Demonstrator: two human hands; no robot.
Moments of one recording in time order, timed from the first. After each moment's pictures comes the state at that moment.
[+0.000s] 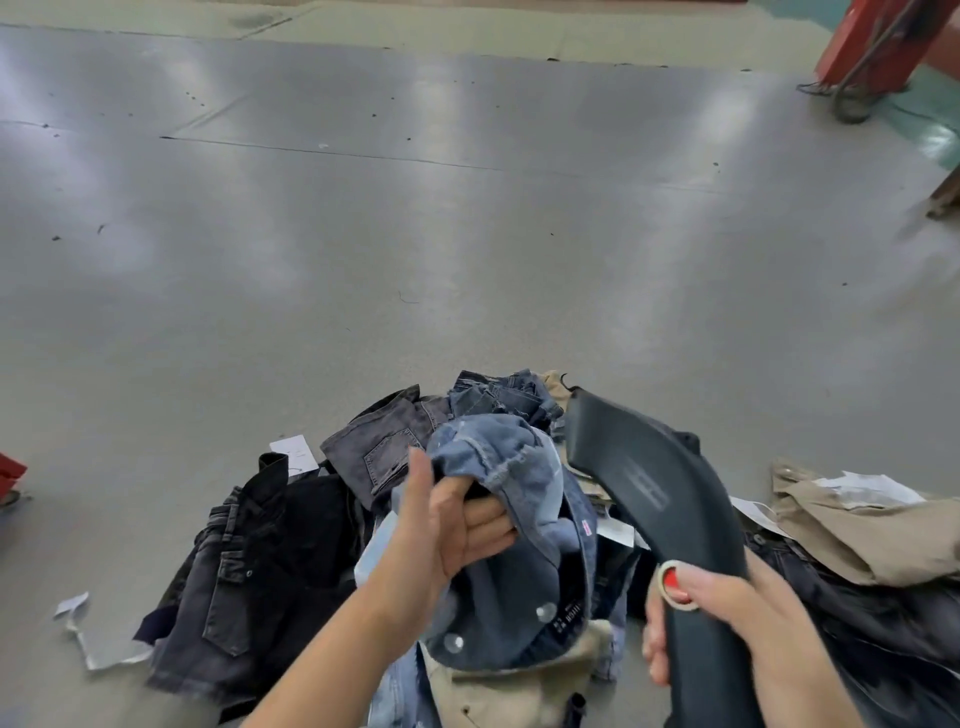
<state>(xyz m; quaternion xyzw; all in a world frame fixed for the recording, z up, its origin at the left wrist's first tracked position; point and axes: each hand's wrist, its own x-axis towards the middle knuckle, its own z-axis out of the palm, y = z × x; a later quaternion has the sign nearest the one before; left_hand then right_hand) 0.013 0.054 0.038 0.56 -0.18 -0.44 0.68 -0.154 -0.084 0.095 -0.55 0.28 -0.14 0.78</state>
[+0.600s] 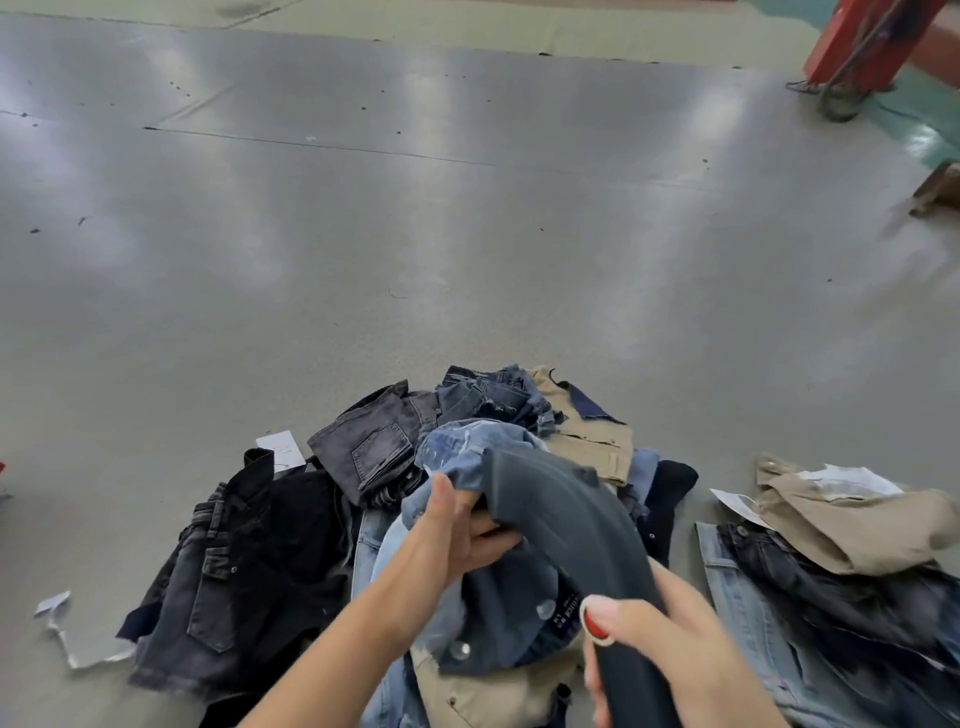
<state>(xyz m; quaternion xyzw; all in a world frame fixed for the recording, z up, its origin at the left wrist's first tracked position) -0.001 0.050 0.027 0.57 -0.24 -0.44 0.65 -0.153 -0.073 0.091 -0.59 0.27 -0.01 0.76</state>
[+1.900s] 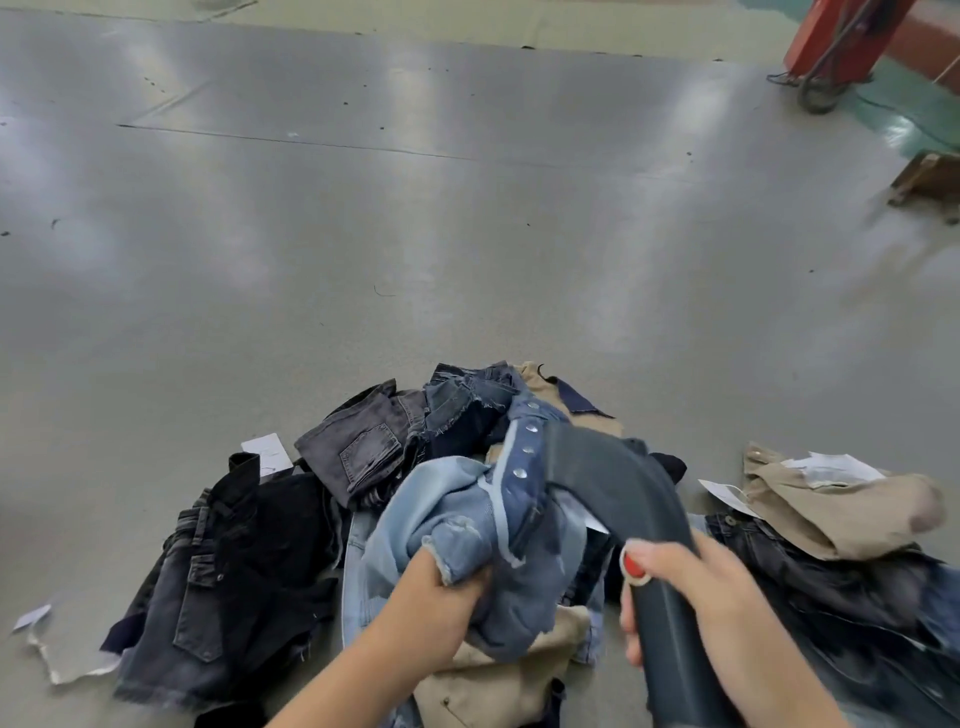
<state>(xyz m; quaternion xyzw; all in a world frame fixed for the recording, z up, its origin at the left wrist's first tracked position) -0.031 0.052 0.027 0.72 -0.13 -0.34 0.60 -0.155 -0.099 0.094 -0.61 0.35 -0.04 0.71</state>
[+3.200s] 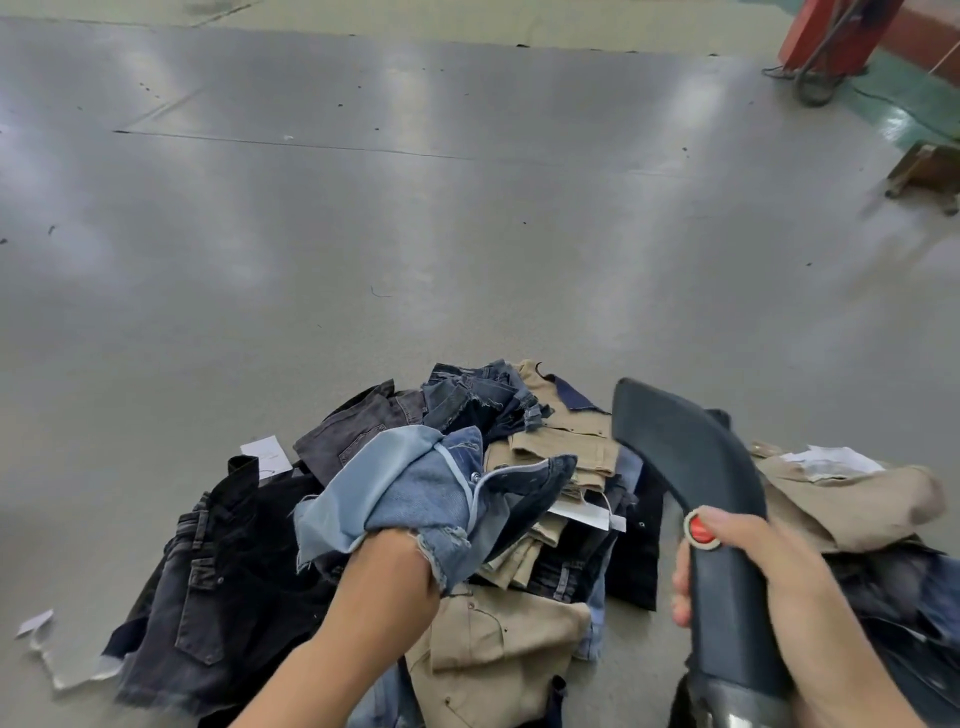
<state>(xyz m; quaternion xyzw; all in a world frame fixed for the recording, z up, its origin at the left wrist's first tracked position) 0.004 0.065 0.013 0.87 -0.46 -0.06 0.16 -0.170 -0.125 0.095 -0.57 0.37 -0.12 0.72</state>
